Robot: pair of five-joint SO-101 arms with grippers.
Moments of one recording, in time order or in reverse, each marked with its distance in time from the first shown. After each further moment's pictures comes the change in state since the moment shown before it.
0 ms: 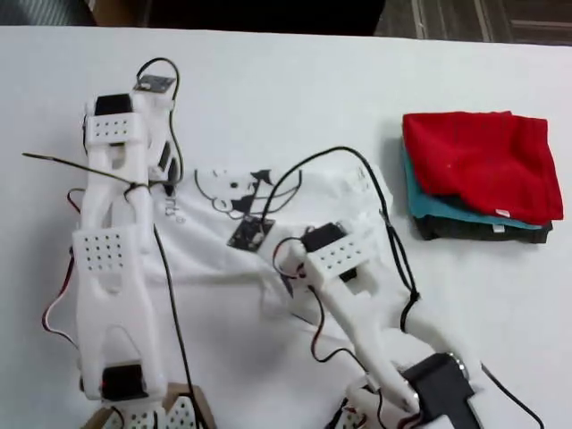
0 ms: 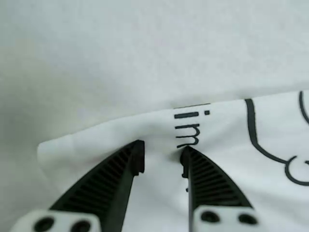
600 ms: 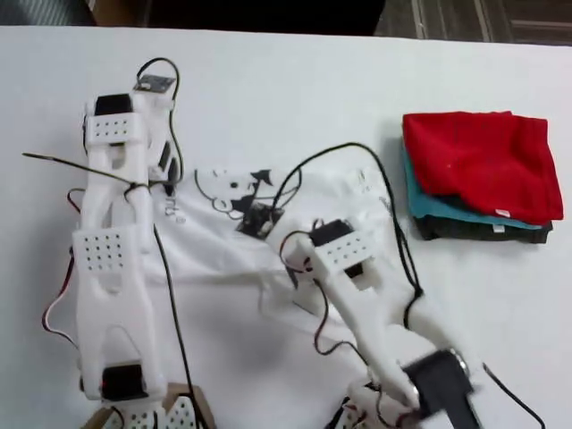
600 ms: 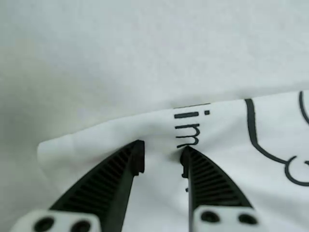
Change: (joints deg) left arm 0.0 0.0 0.0 0.0 0.0; right arm 2.8 -1.5 0.3 -3.1 -1.9
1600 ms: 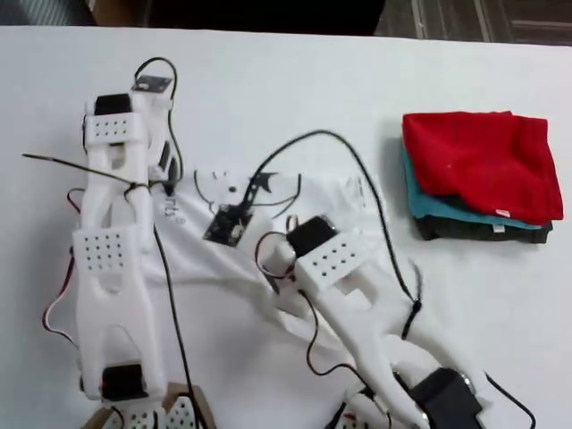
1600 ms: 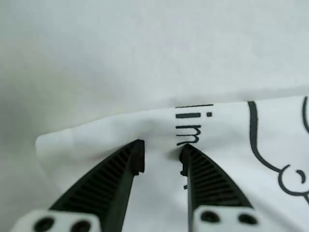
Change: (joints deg) left arm -0.1 0.4 -1.8 2.7 2.1; right arm -8.4 -4.5 -10.3 12.9 0.0
